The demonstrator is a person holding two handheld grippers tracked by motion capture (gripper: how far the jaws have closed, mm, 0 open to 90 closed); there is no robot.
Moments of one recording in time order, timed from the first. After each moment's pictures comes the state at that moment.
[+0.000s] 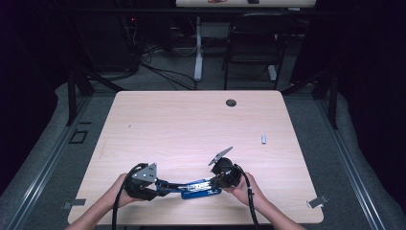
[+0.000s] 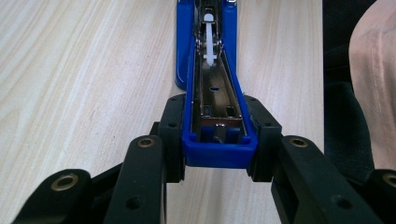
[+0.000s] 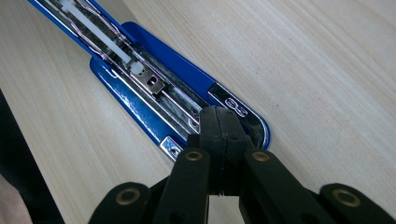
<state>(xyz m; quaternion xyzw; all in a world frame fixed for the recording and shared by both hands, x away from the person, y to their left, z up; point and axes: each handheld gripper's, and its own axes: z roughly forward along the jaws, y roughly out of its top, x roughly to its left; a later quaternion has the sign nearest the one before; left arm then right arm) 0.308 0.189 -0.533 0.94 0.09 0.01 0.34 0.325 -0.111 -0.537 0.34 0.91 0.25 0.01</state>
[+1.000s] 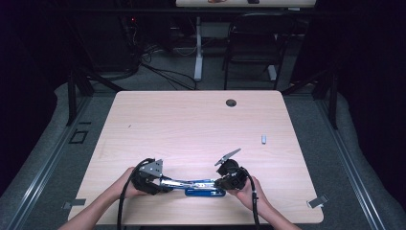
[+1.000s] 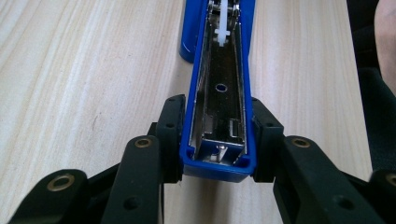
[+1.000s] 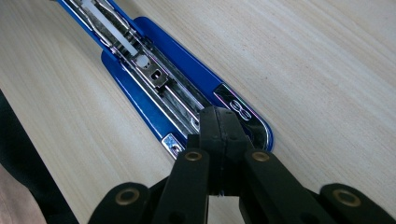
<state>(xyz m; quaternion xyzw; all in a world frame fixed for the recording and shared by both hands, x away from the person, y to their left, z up) 0.341 0.180 -0.555 0.94 0.07 -0.02 0.33 0.318 -0.126 -0.538 0.38 0.89 0.26 0.01</state>
